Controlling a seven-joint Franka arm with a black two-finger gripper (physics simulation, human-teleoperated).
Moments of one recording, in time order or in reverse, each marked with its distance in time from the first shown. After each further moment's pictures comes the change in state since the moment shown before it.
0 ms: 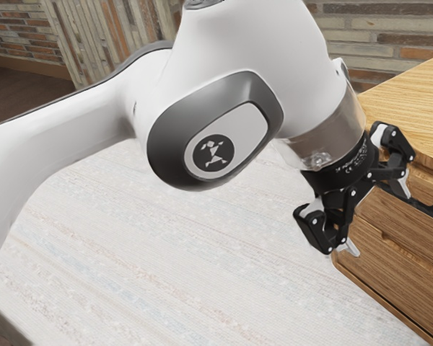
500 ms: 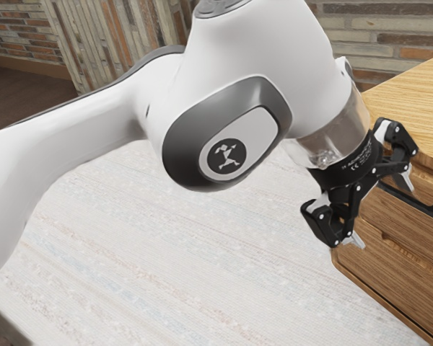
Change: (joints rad) arm 0.005 0.024 0.002 0.011 0.008 0.039 0.014
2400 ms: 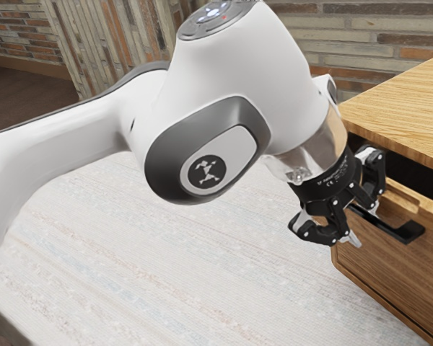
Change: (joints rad) arm -0.010 -0.079 0.017 -0.135 0.018 0.029 0.063
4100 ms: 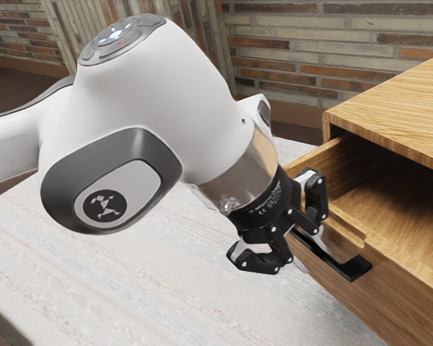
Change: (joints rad) arm -0.056 -0.251 -0.002 -0.248 0.102 0.002 -0.139
